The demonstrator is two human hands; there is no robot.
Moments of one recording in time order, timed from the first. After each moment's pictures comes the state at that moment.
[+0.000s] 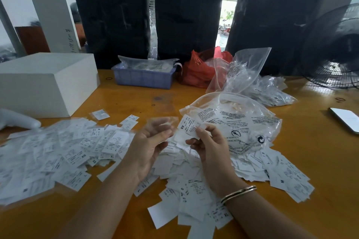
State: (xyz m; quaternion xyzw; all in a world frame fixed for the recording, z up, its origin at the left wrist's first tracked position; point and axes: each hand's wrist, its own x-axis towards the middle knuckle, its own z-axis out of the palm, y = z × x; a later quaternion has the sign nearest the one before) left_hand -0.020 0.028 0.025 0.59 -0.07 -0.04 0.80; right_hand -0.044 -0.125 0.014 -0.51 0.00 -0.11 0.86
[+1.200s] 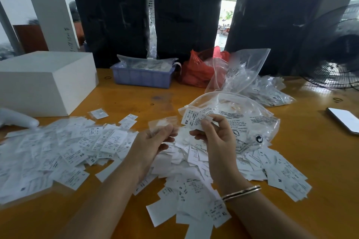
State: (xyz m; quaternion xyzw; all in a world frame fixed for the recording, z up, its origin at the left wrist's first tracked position) left_hand -0.022 0.023 0.023 0.67 -0.06 -0.03 0.74; right_hand -0.048 -0.128 0.026 -0.55 -0.06 -0.23 0.80
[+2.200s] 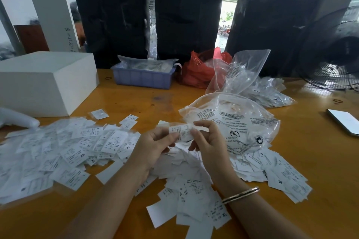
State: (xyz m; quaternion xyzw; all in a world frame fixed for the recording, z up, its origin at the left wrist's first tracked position) left_hand -0.020 0.023 0.017 0.70 -0.08 -0.03 0.71; right_hand -0.041 -0.130 0.012 -0.72 -0.07 -0.19 0.66
